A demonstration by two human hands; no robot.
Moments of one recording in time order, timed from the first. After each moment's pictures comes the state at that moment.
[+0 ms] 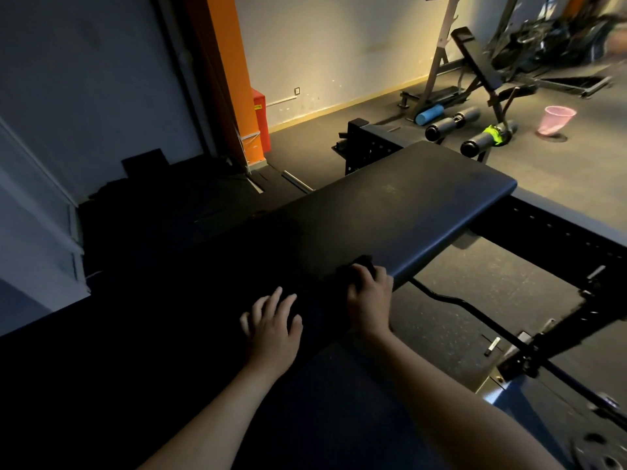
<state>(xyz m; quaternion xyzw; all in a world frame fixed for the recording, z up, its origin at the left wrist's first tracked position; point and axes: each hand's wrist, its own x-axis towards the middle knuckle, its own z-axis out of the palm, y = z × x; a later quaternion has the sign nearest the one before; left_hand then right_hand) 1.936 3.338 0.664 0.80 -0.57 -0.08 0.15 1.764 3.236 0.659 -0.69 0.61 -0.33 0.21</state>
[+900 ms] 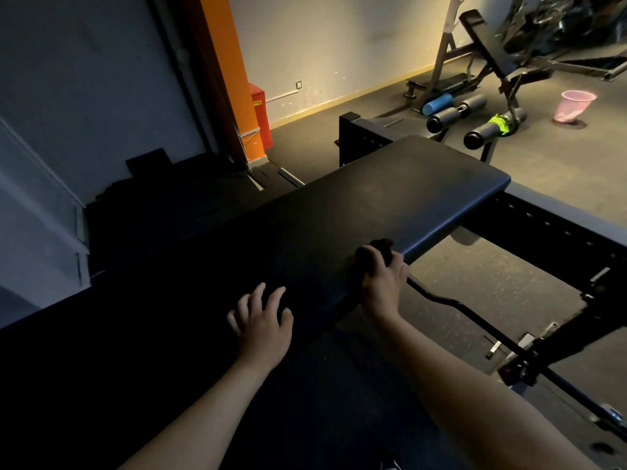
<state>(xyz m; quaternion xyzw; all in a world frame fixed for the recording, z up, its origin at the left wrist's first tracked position) 1.875 3.291 0.667 0.84 -0.52 -0.07 0.11 1.683 3.161 0.653 -0.68 0.62 -0.32 0.22</state>
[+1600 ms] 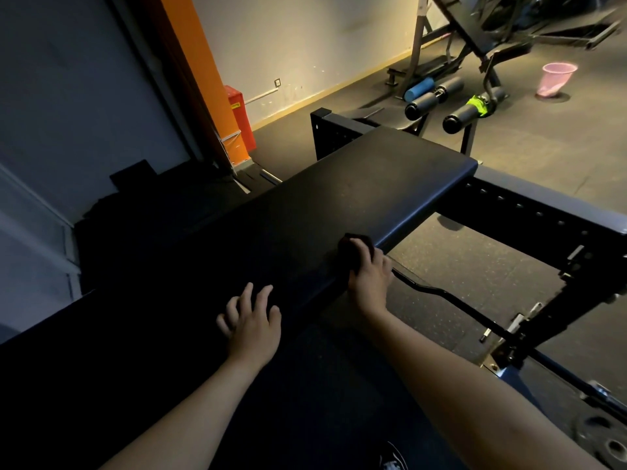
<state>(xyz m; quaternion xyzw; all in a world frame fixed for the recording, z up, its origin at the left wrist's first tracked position) 1.827 3.255 0.669 0.85 -0.52 -0.09 0.07 1.637 3.139 0.649 -0.65 0.63 -0.34 0.27</state>
